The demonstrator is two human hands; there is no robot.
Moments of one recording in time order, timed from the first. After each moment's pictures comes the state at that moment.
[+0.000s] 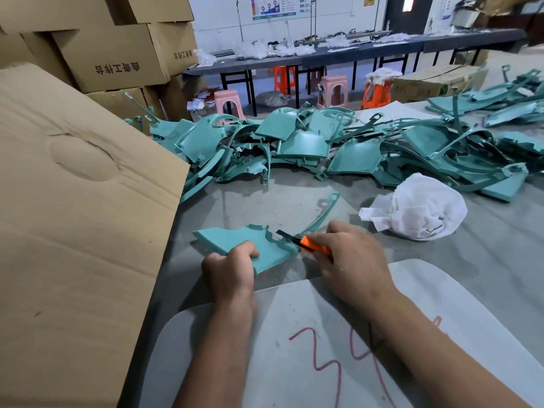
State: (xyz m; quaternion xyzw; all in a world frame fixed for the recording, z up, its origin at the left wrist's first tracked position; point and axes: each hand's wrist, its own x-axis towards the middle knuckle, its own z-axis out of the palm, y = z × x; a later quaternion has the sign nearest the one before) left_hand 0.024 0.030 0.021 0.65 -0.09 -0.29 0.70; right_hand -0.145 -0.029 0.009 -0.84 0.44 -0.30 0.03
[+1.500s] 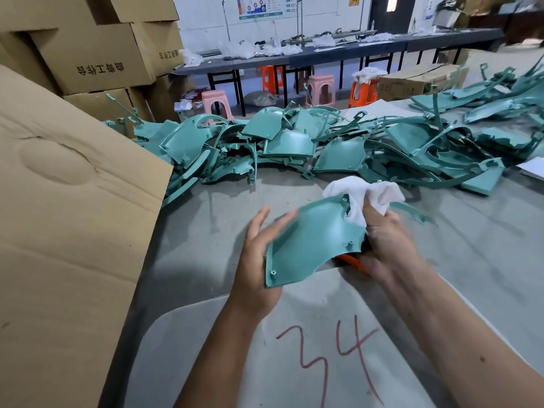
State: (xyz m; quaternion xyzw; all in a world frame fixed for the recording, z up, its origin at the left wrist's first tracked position) left_hand 0.008 0.024 -0.005 0.46 -0.60 -0.30 0.59; right_hand -0.168 -0.043 0.038 -0.29 0.32 -0.54 0.72
